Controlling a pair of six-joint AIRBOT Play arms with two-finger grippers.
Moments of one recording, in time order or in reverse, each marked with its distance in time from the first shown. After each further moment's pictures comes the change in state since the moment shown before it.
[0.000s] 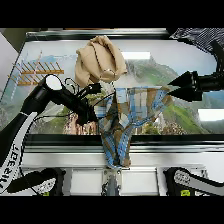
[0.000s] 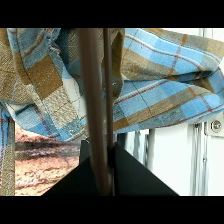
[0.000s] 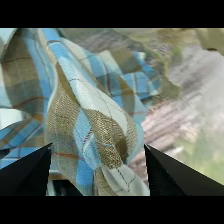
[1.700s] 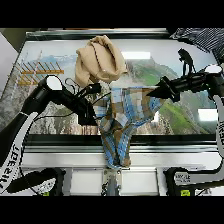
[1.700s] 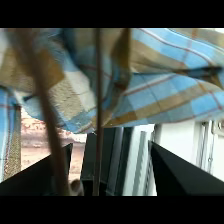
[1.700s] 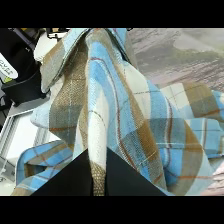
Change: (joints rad) left arm -0.001 -0.001 -0.006 0.039 0.017 -0.065; right arm 0.208 -0.251 -0.002 0.171 0.095 -0.180
